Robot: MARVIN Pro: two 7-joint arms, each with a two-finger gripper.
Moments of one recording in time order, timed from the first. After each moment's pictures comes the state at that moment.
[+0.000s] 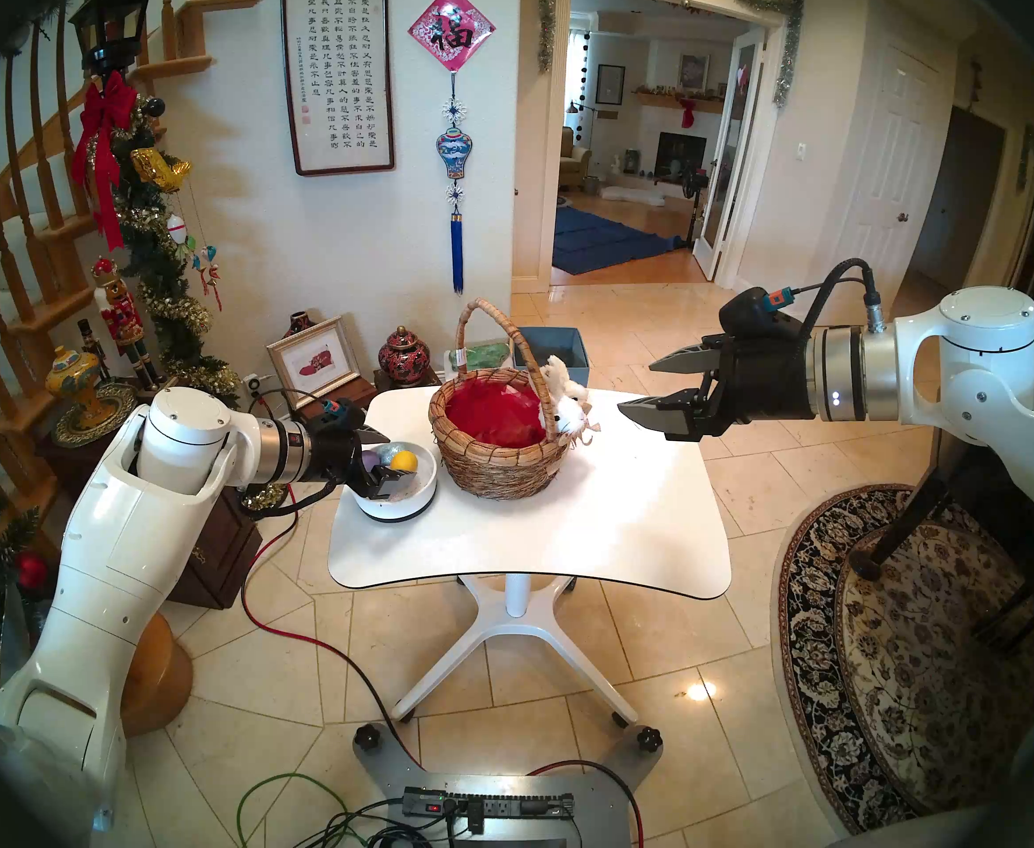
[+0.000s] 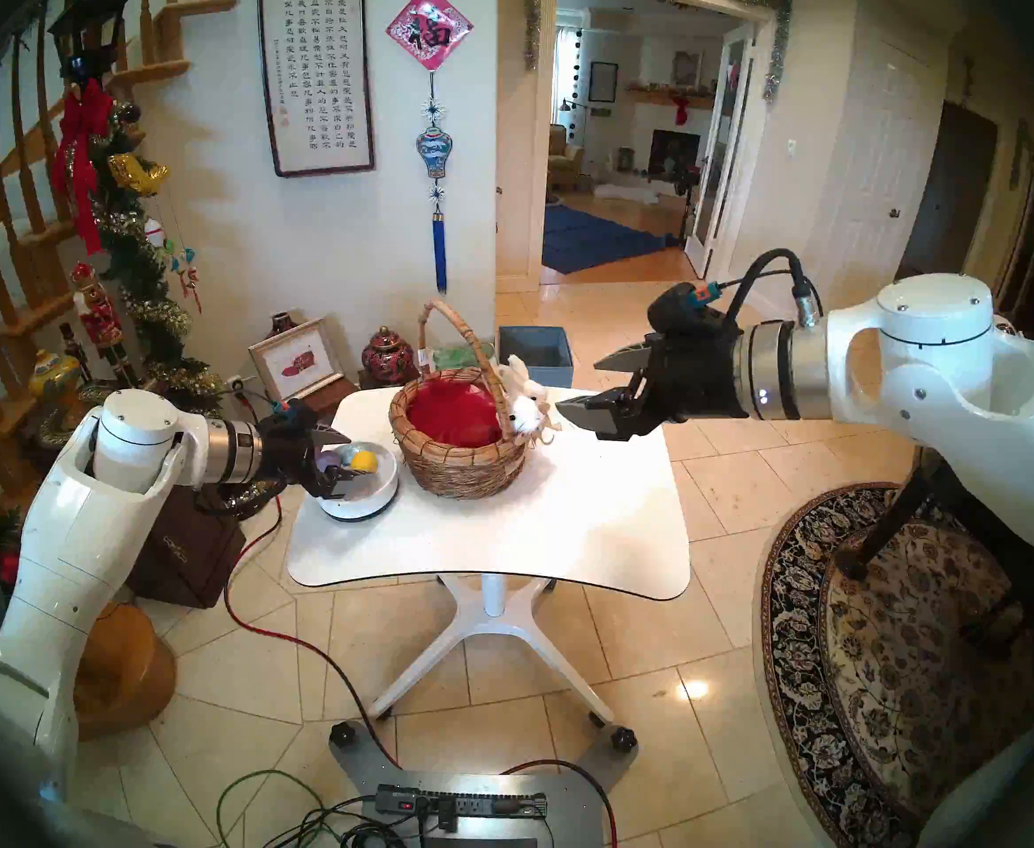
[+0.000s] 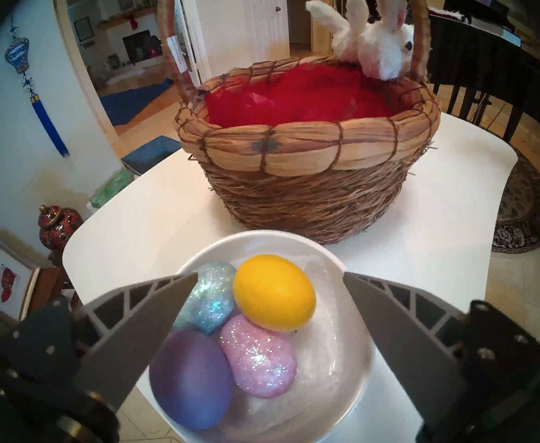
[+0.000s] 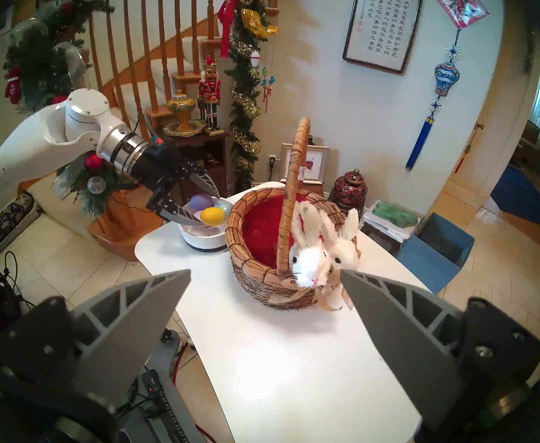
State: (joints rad) left arm 1.33 -0.95 -1.51 -1.58 -0.03 0.50 -0.99; right arm -1.42 -0.10 1.45 -2.18 1.27 0.52 0.37
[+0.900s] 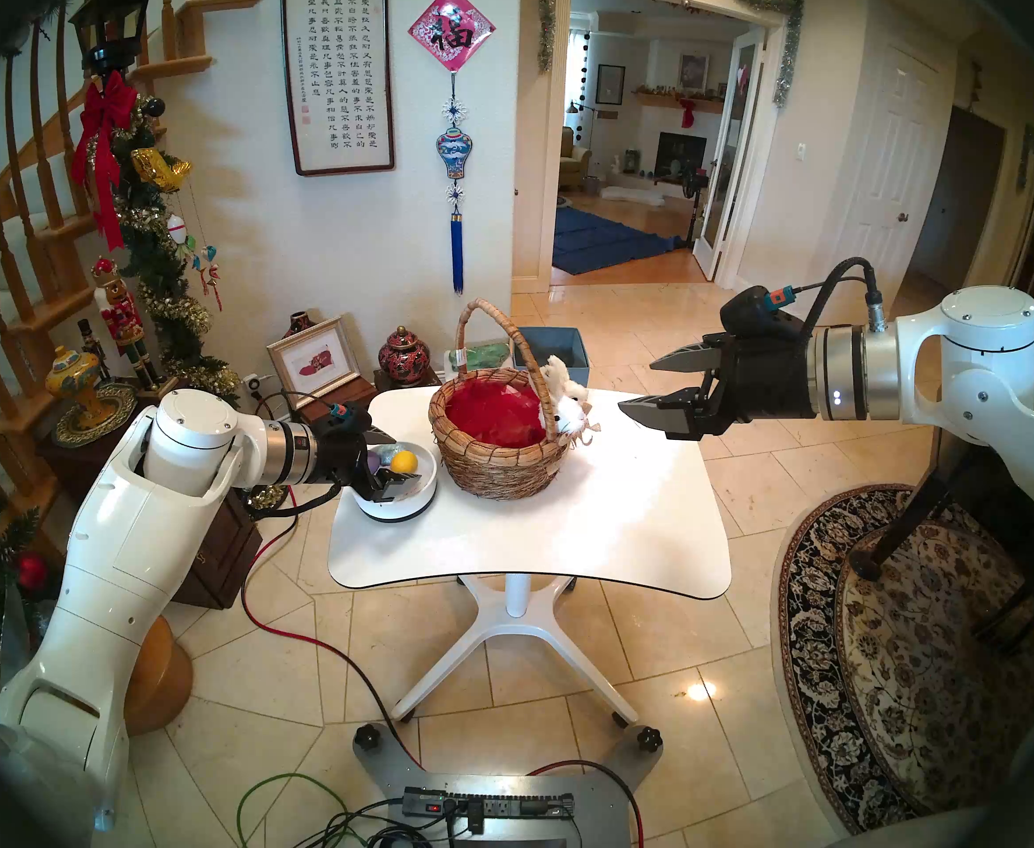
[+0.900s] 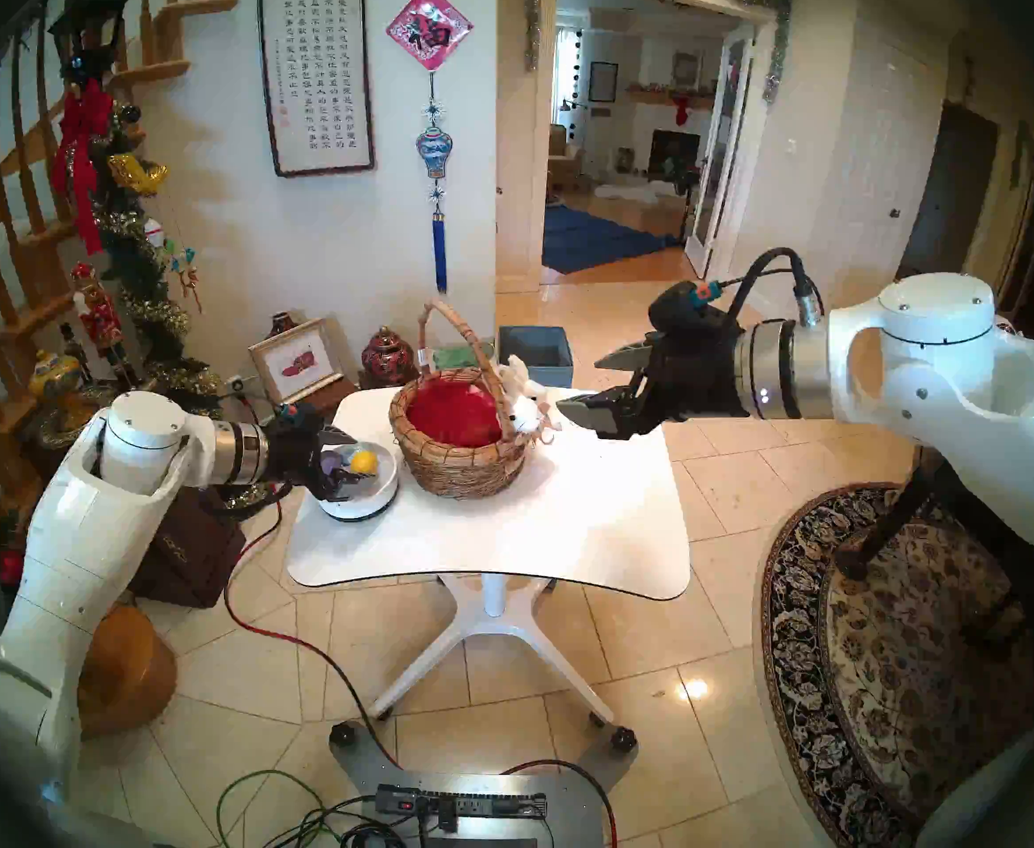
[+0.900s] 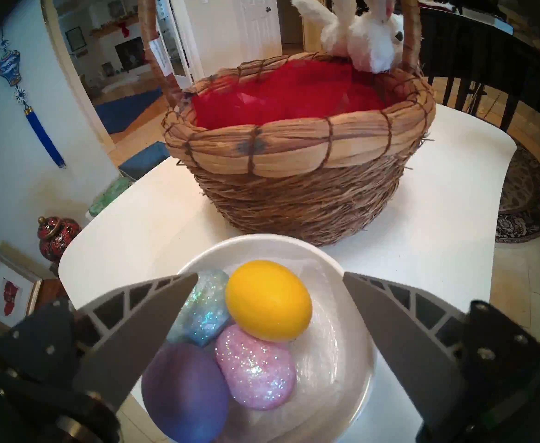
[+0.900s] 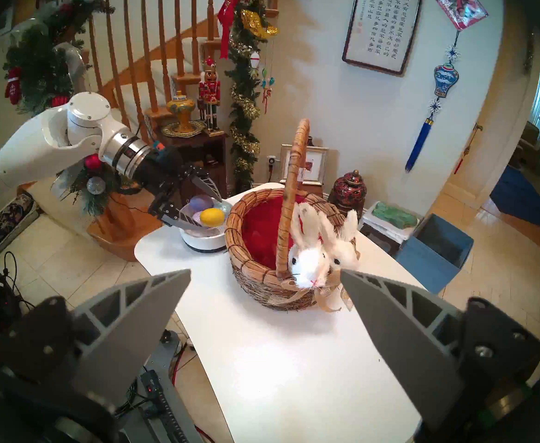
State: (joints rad) left arm 1.33 -0.96 -1.49 -1.57 -0.02 0.46 -1.01; right arm -1.44 -0.10 1.47 -2.18 1.27 0.52 0.37
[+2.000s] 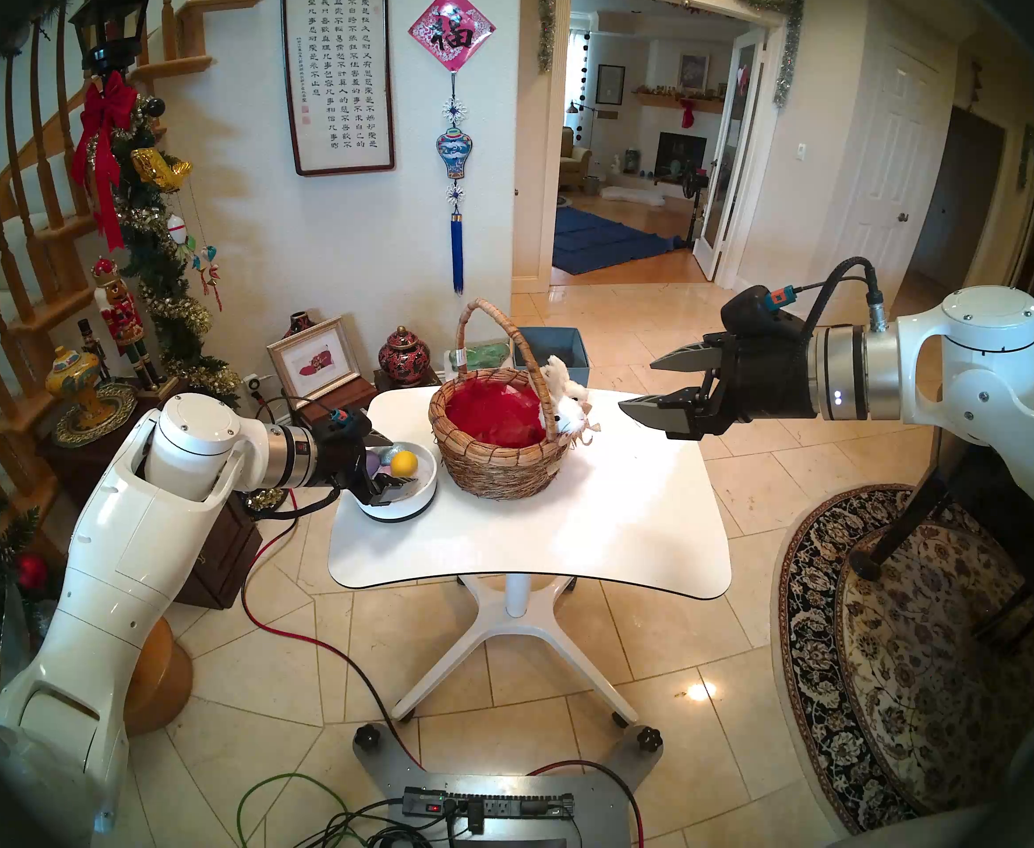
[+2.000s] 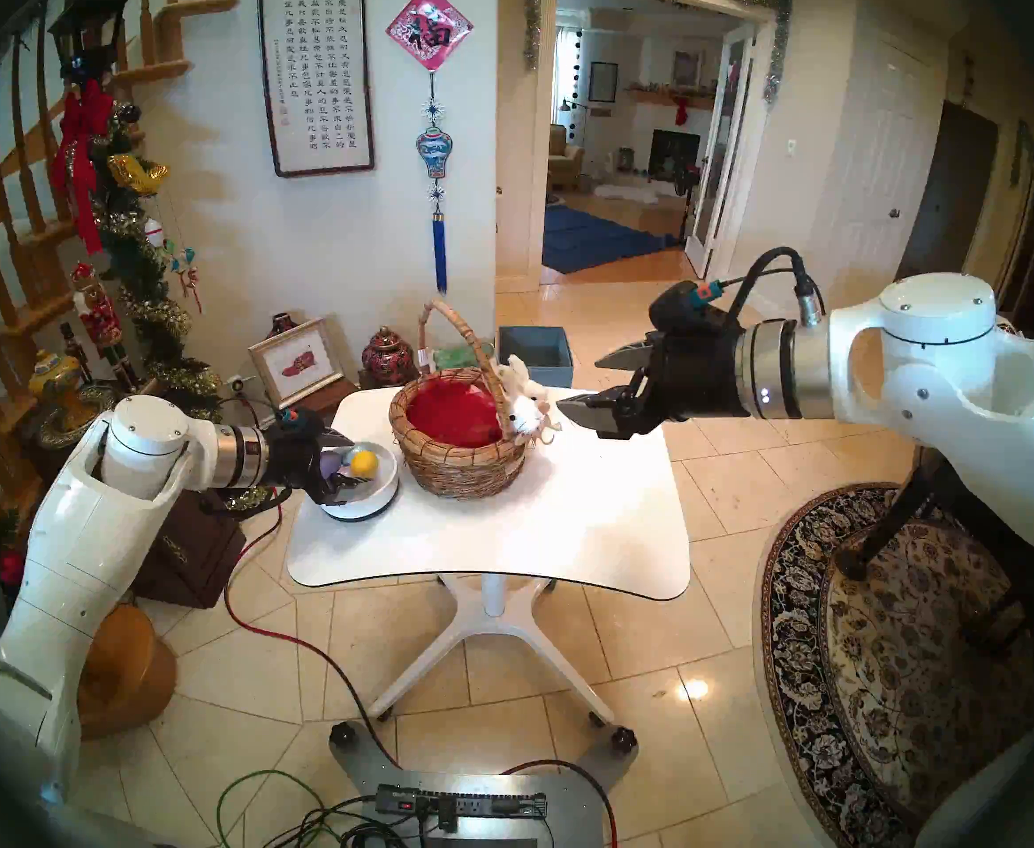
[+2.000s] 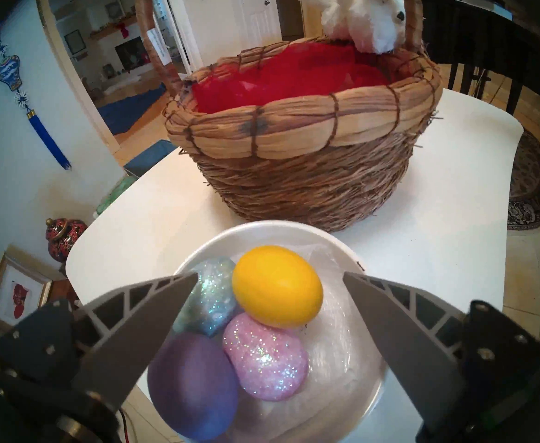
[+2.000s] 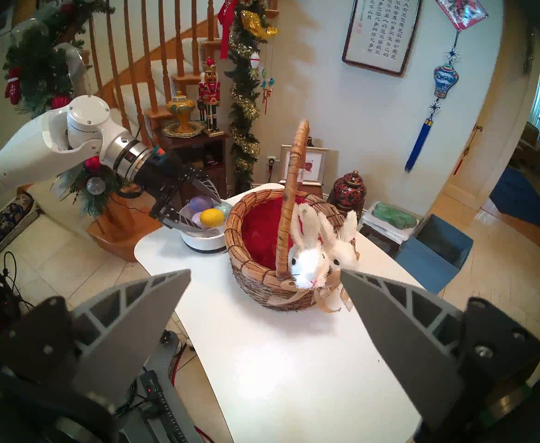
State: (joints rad) left arm 1.34 -0.95 -1.49 -1.57 0.02 0.43 -0.99; right arm -1.46 -0.10 1.49 -2.19 1.27 0.51 0.37
